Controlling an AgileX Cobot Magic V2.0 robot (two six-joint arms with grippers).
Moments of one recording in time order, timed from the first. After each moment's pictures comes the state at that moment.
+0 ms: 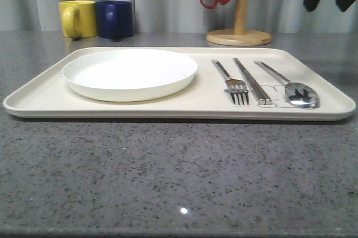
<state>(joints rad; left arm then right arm) -0.19 0.31 -0.33 -0.39 0.14 0.33 0.27 1.51 -1.40 -0.13 0.97 0.36</state>
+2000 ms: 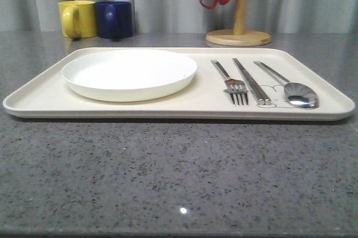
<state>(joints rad) -0.19 0.31 -0.33 -0.39 0.14 0.33 0.23 0.51 -0.46 -0.26 0.30 0.31</state>
